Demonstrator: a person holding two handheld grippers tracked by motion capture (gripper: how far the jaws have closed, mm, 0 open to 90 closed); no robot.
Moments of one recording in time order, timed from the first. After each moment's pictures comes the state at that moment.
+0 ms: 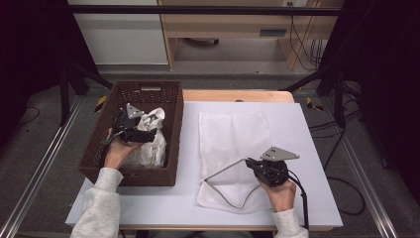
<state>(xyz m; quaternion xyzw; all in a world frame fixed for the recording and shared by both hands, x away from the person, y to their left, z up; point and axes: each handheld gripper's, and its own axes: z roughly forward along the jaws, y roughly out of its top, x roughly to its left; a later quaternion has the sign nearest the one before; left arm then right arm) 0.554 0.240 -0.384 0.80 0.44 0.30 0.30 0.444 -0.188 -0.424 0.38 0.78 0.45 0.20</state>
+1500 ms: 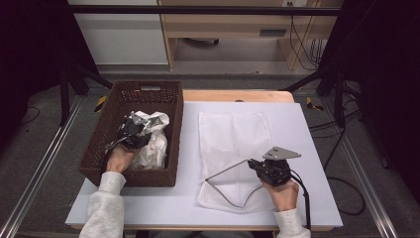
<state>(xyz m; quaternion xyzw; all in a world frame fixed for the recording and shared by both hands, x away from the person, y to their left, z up) 0.544 0.237 -0.399 0.80 0.45 0.29 0.27 0.447 -0.196 -0.429 0.40 0.79 0.43 0.18</state>
